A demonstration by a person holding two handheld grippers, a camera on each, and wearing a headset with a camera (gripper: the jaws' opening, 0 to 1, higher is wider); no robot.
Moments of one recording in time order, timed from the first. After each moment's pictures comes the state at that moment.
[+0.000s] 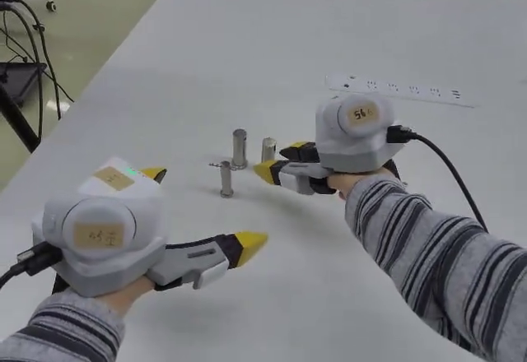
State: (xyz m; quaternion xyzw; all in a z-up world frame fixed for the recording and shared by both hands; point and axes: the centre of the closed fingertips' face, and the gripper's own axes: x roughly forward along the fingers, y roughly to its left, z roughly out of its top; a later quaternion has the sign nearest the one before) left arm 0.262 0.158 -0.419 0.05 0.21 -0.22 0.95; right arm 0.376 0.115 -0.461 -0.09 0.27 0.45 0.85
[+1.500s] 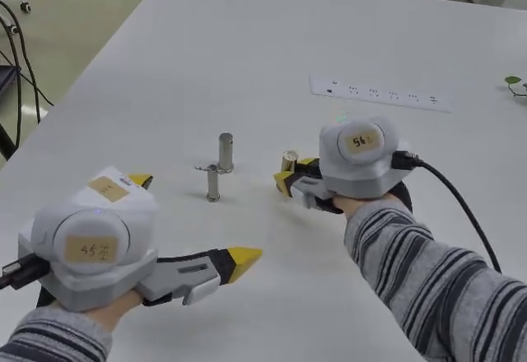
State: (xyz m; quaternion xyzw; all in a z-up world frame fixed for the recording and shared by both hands) left arm 0.254 0.152 -0.418 0.06 0.21 -0.23 0.95; right arm 0.344 0.063 -0.450 -0.14 0.27 0.37 0.88
